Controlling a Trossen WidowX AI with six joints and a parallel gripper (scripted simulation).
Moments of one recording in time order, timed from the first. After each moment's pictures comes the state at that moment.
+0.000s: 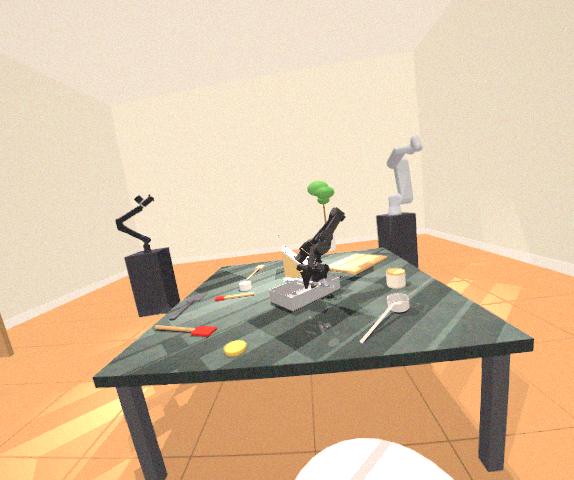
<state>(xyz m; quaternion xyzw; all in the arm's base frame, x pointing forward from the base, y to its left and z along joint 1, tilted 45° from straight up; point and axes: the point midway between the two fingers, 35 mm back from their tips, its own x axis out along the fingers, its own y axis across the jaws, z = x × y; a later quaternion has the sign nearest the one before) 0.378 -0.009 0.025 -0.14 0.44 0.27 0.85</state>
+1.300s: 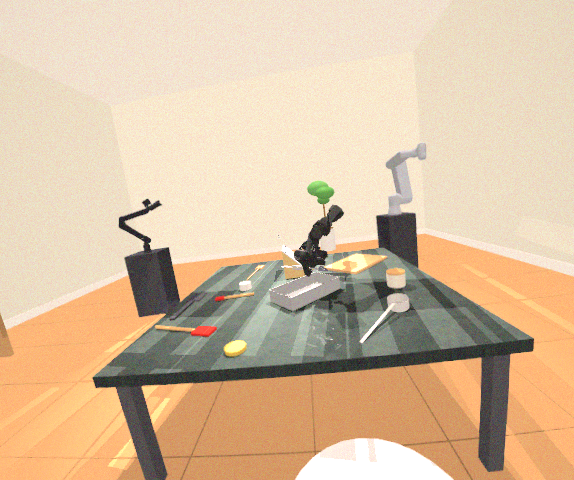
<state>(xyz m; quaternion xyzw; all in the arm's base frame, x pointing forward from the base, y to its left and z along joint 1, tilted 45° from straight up) 0.370 -0.058 0.071 -0.14 0.44 0.27 0.84</state>
